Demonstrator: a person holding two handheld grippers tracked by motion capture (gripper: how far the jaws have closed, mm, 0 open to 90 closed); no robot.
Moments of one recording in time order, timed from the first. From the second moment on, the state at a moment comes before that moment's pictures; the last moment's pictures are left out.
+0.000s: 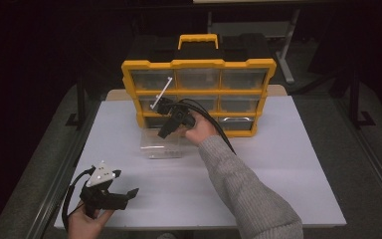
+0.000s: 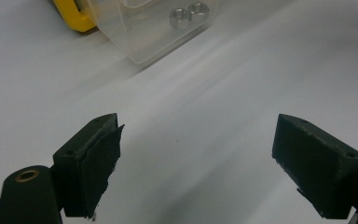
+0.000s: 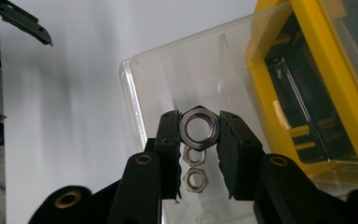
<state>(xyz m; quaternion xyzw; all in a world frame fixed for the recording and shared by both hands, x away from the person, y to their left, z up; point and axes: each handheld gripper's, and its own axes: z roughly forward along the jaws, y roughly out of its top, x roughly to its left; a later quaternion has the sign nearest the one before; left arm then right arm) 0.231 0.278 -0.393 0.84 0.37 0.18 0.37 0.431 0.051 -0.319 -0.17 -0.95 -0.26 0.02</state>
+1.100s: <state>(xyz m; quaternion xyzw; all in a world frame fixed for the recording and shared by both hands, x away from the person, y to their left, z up) 0.231 0.279 -0.393 0.84 0.36 0.18 0.37 0.439 0.062 -0.348 -0.16 -0.95 -0.27 0.04</state>
